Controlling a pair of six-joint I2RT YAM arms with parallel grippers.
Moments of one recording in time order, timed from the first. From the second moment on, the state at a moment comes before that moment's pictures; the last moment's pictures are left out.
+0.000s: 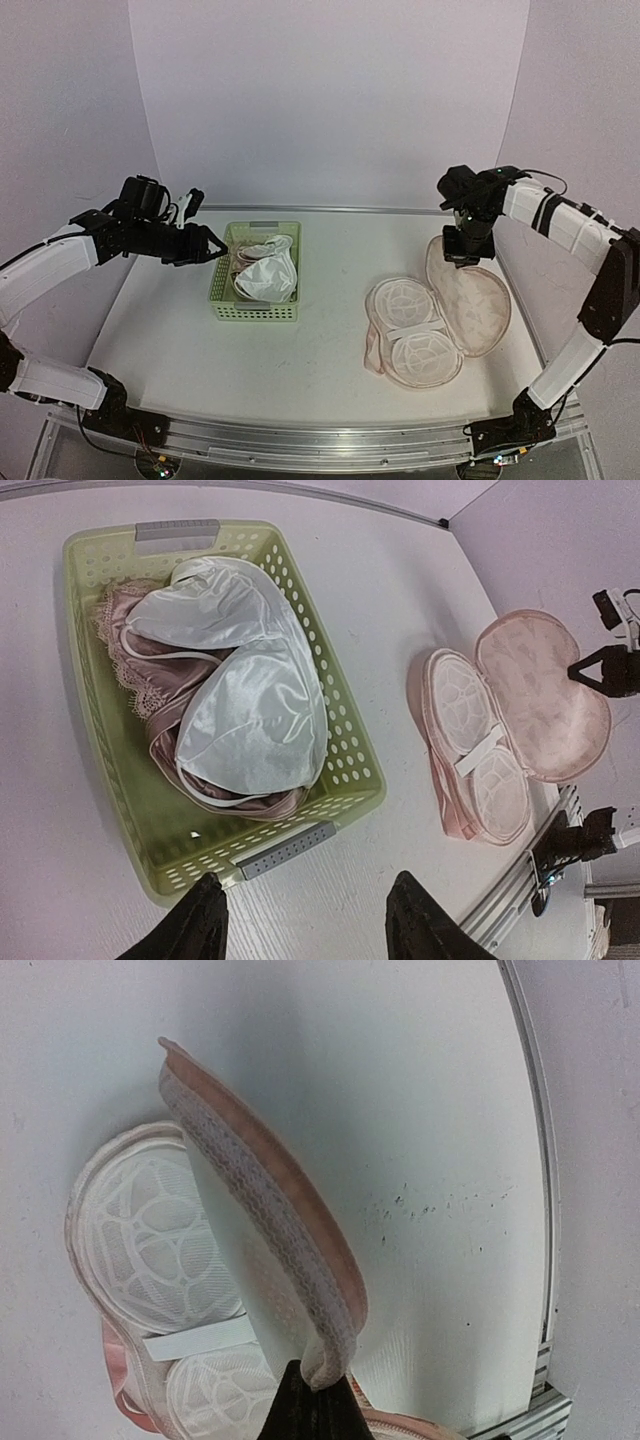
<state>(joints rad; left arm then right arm) -0.43 1.19 1.02 -0.51 0.37 -0.37 0.45 1.60 1.45 -1.16 0.24 0.57</state>
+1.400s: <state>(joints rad) -0.43 1.21 1.01 -0.51 0.36 -0.37 0.89 1.85 1.66 -1.14 0.39 0.75</state>
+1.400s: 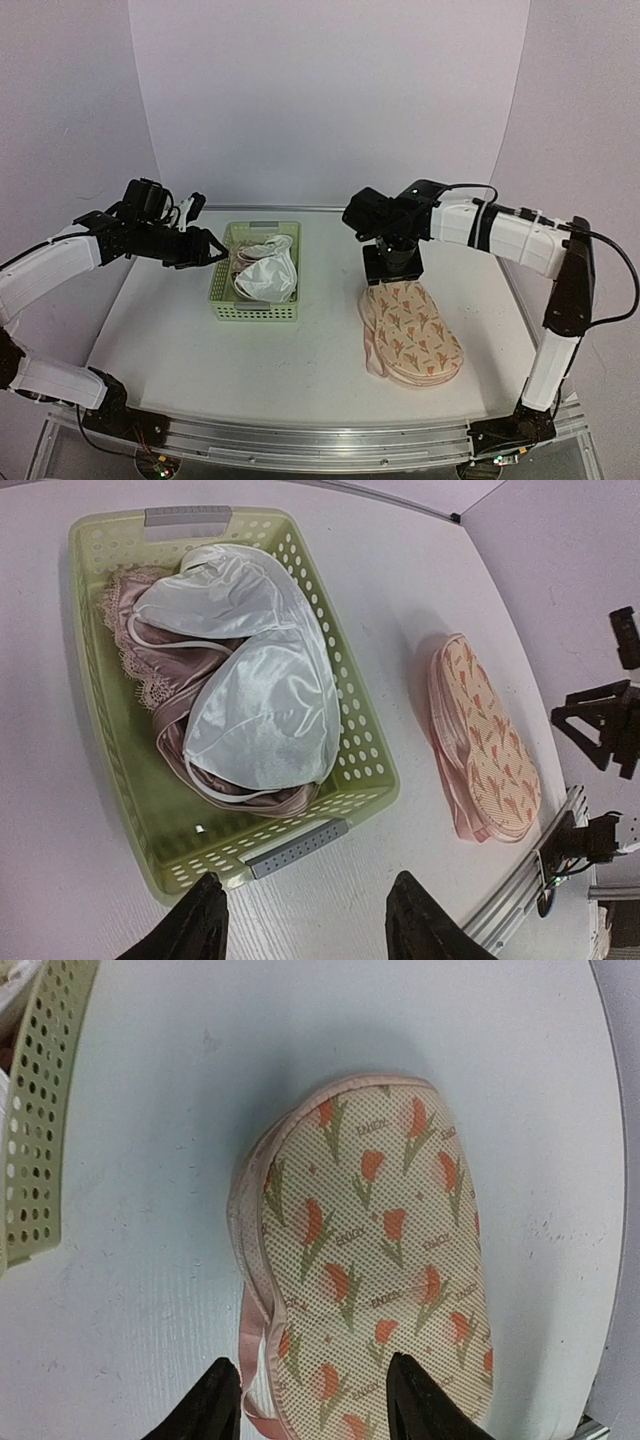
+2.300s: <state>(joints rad) -0.41 1.26 1.18 -0.62 -0.10 -0.36 0.52 1.11 0.81 -0.32 0.70 0.27</state>
